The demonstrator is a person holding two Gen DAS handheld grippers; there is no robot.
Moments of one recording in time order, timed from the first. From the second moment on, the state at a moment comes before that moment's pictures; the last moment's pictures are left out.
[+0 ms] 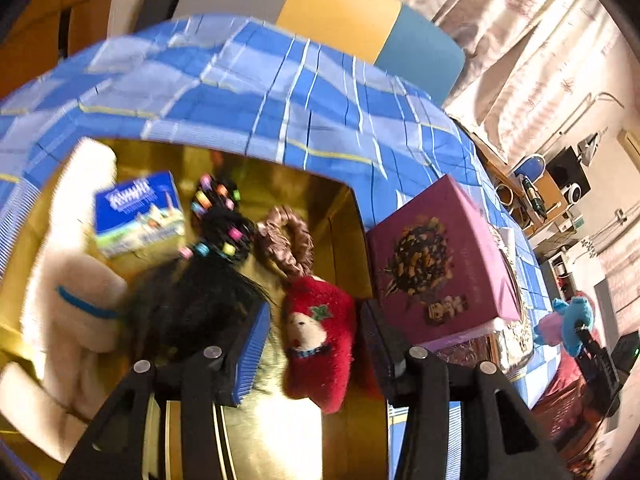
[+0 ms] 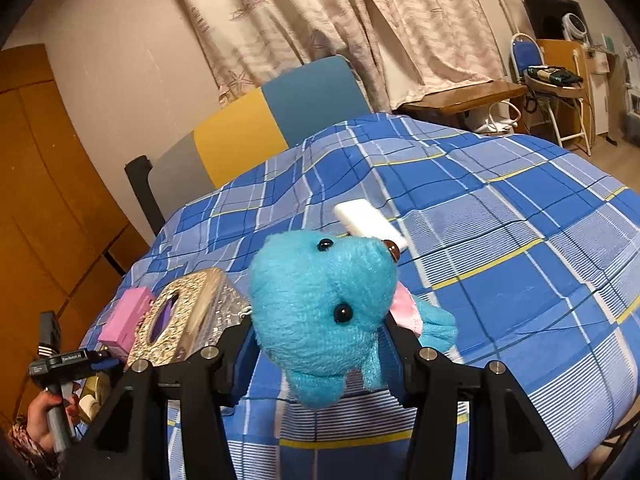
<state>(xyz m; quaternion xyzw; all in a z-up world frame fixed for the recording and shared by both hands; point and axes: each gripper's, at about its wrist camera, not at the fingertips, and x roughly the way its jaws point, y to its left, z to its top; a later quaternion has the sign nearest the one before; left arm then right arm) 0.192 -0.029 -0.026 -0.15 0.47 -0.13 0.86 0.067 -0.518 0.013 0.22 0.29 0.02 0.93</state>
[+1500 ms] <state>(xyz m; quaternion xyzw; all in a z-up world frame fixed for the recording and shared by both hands) 0.104 0.139 -0.007 -0.20 0.41 0.02 0.89 0.105 -0.093 0.009 0.01 0.42 0.35 0.84</state>
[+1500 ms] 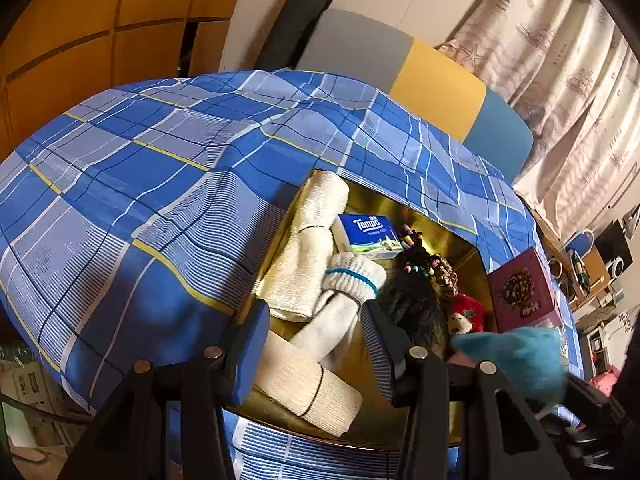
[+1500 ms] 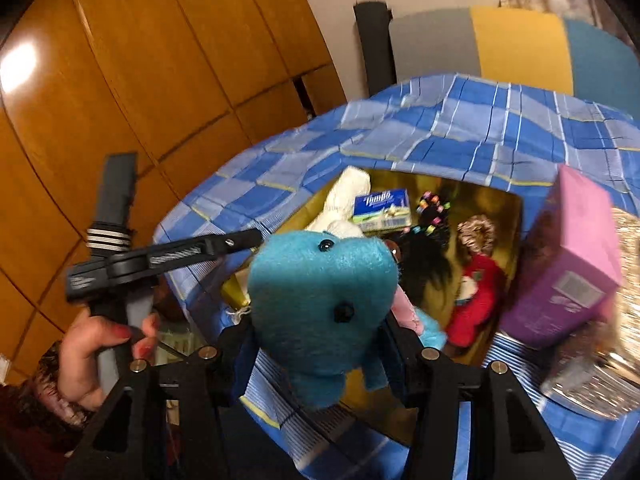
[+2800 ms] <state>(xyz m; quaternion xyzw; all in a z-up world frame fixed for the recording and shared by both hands) 0.101 0.115 -0.008 -0.23 0.40 -0.05 0.89 0.085 -0.138 0.012 0.14 0.40 0.29 0.86</state>
